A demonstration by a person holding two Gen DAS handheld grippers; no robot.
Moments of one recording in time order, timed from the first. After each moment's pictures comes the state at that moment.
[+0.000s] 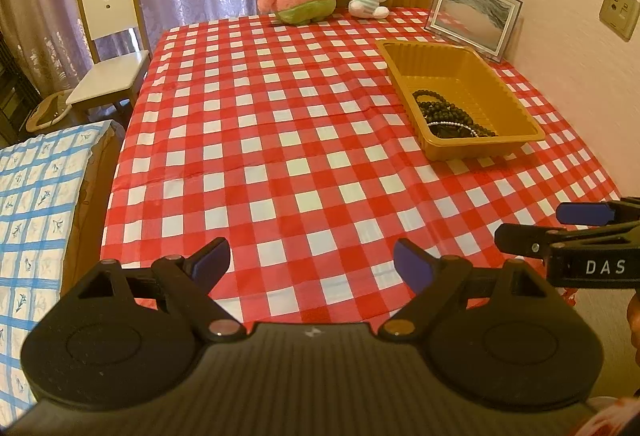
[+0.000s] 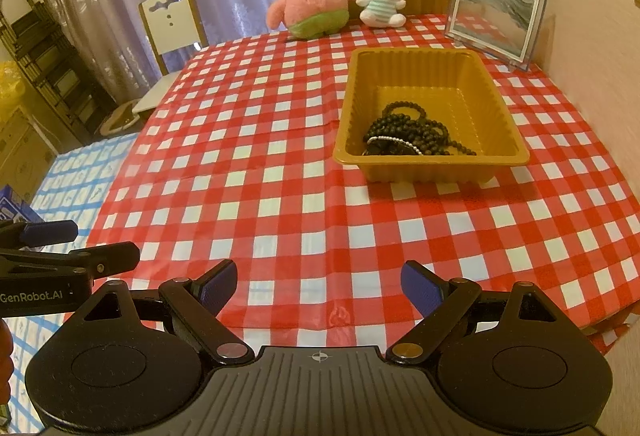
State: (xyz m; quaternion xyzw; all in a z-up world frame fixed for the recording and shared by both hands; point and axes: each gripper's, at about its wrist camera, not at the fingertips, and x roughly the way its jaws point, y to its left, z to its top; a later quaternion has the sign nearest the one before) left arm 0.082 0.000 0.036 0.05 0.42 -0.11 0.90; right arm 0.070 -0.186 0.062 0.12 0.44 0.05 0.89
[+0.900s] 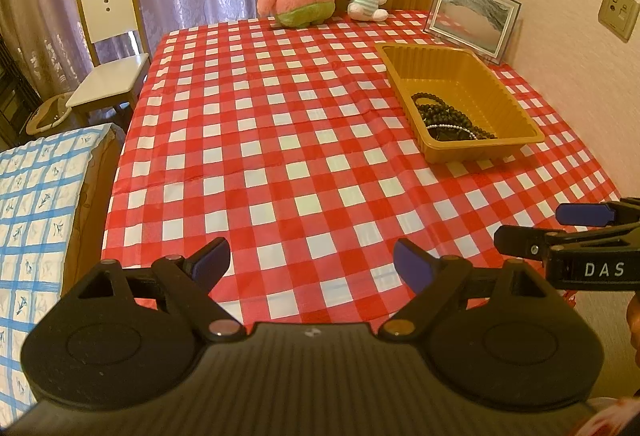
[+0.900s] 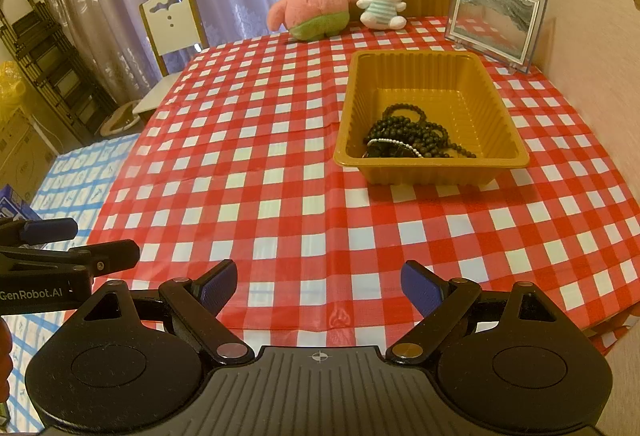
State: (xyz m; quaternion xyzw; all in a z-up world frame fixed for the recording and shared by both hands) left arm 0.083 -0.001 0.038 0.05 0.42 -0.11 0.90; right arm 0.069 -0.186 0.063 0.12 0.44 0.05 0.89
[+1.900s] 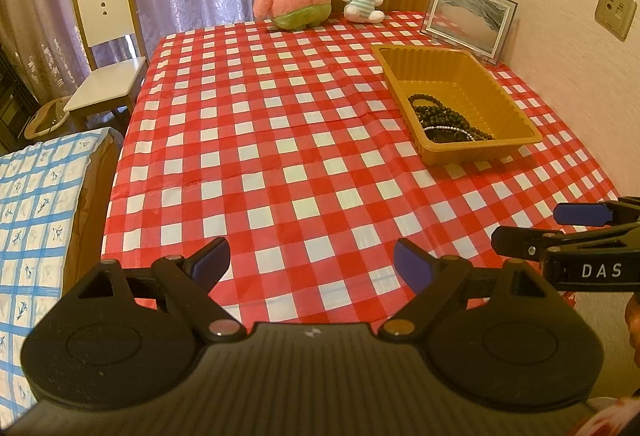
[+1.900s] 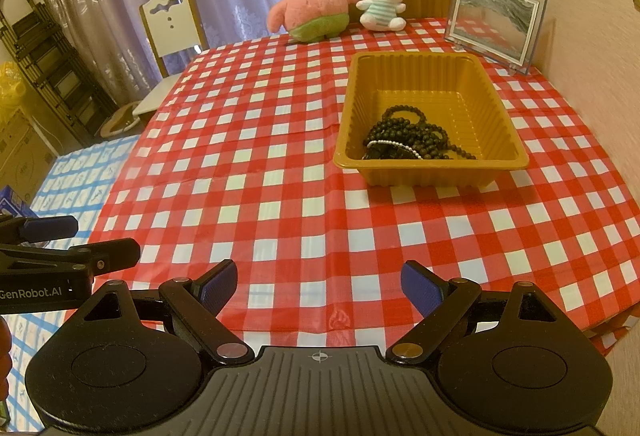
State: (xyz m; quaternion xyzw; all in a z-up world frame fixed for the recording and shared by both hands) left arm 0.083 -0.005 0.039 0.05 0.42 -0.11 0.90; right arm 0.069 -0.186 0.063 0.12 0.44 0.05 0.89
